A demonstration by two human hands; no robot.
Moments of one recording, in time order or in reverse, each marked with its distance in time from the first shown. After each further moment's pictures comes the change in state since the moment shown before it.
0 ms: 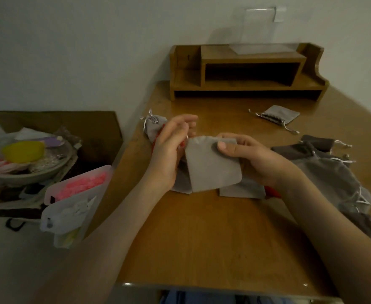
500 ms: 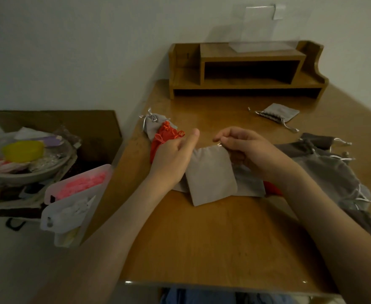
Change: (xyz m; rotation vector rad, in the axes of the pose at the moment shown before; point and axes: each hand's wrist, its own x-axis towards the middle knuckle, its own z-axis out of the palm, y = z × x) left_hand -0.004 -0.001 0.004 0.688 0.073 -0.027; right_hand 0.004 -0.002 0.001 -0.079 0.301 0.051
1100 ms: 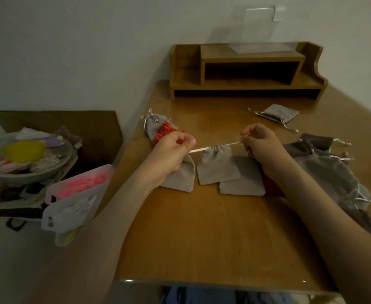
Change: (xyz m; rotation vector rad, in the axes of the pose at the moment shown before) left_hand 0.015 -0.013 -0.010 -0.243 -0.203 -0.142; right_hand 0.021 0.024 -0.024 -0.175 0.490 0.025
